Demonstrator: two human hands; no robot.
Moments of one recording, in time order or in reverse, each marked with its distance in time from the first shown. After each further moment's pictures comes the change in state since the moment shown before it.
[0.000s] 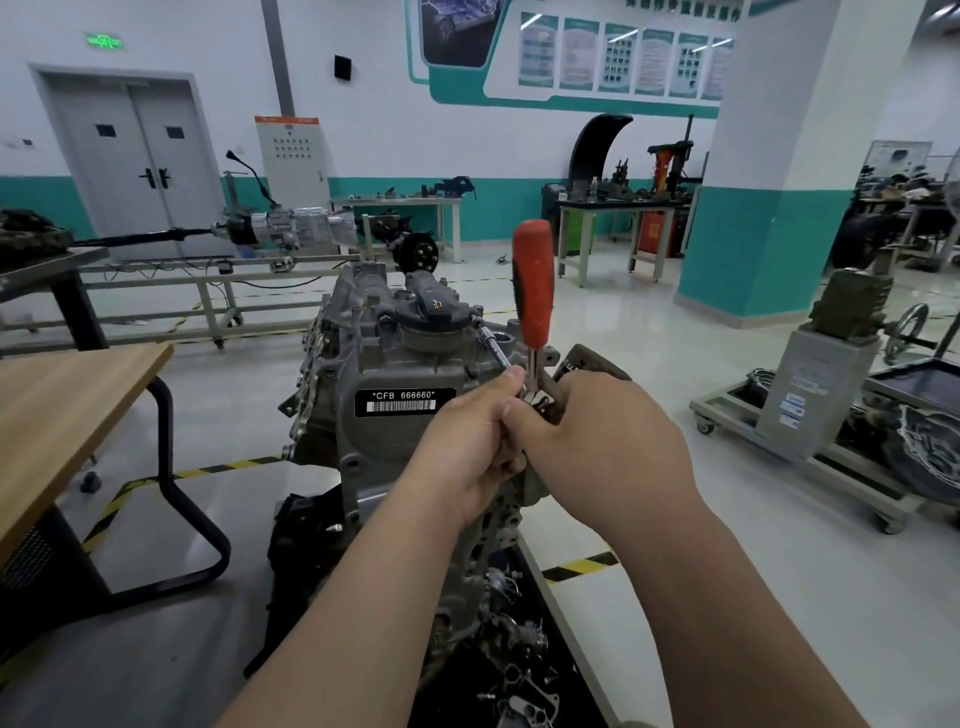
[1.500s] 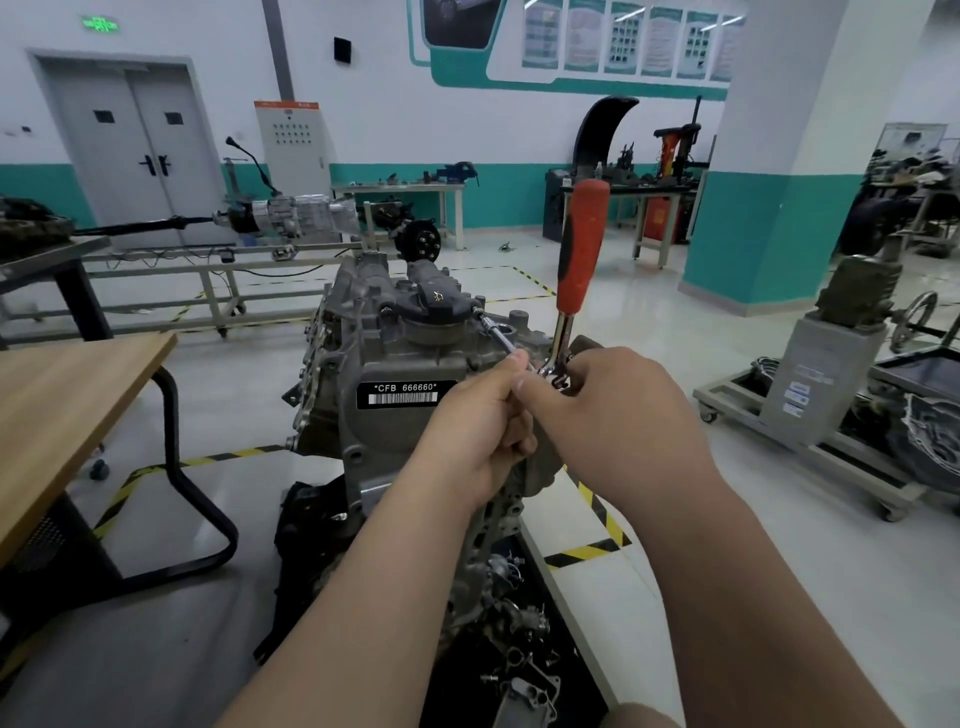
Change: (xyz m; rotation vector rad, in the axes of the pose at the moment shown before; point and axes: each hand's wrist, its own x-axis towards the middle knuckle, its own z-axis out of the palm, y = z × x) left_hand 0.006 0.004 0.008 -0.109 -0.001 -0.002; right_hand 0.006 -0.002 -0.016 0.132 -0.021 0.025
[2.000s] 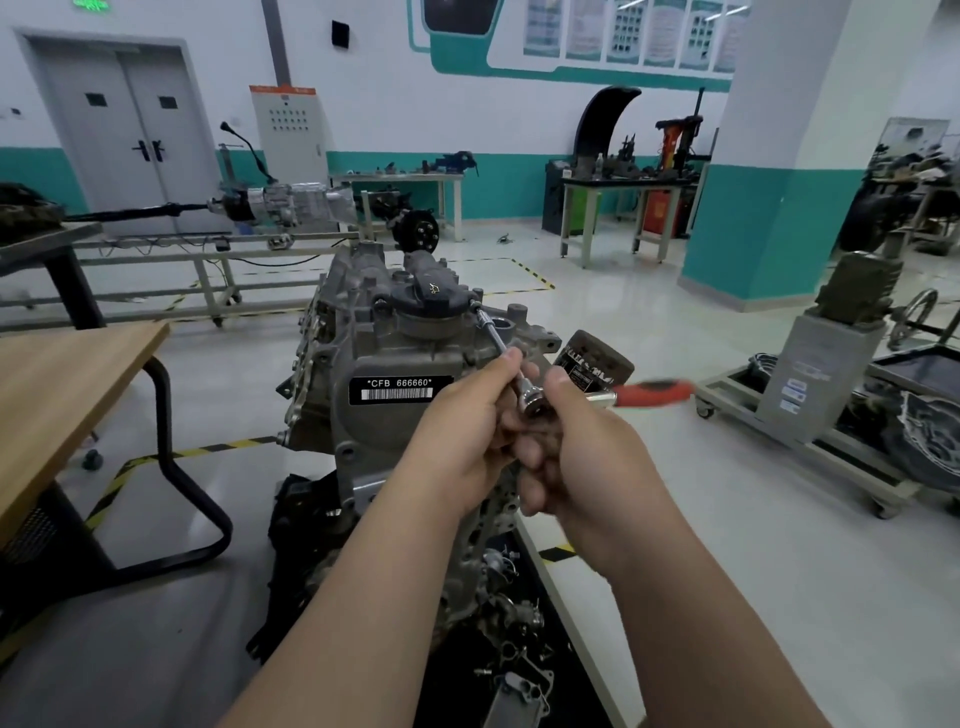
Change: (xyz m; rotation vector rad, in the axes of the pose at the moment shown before) left_hand -0.004 -0.001 -0.005 0.014 -0.038 -0.010; right_hand -0.014 0.010 0.035 1.132 -0.309 0.485
